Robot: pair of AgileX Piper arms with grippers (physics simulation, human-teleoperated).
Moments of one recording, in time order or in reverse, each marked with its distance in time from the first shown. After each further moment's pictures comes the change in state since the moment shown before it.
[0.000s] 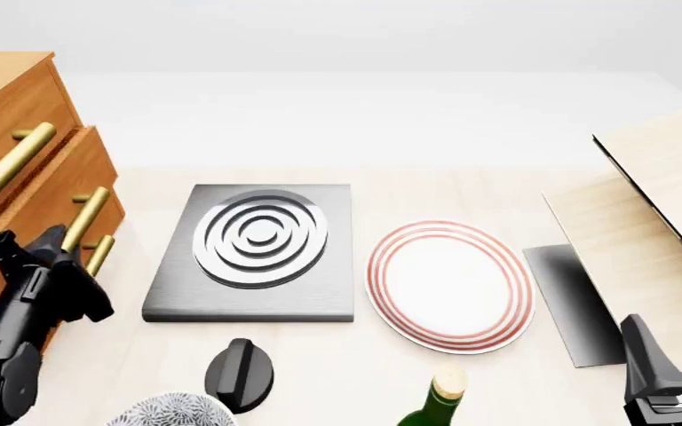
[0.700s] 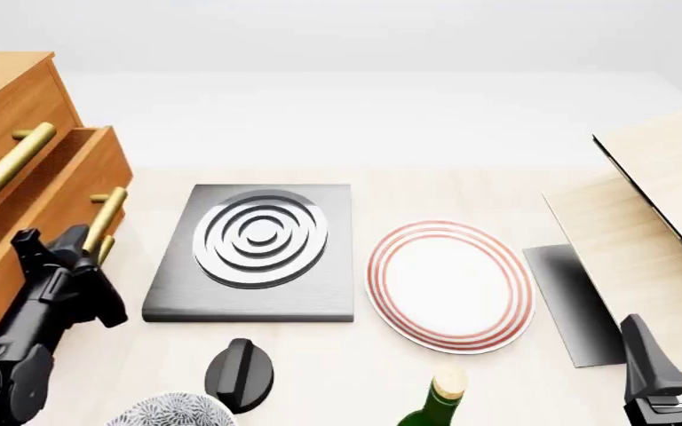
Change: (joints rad) left arm -0.075 -0.019 0.011 0.010 0.069; right arm 0.000 0.000 0.000 0.000 0.000
